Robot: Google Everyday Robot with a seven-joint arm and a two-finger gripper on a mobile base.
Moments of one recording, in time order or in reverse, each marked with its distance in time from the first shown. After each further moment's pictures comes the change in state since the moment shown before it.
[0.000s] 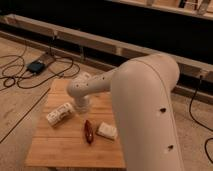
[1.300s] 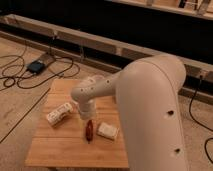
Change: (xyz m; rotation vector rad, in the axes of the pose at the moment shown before) arm 0.041 -0.006 0.010 0.000 0.056 0.017
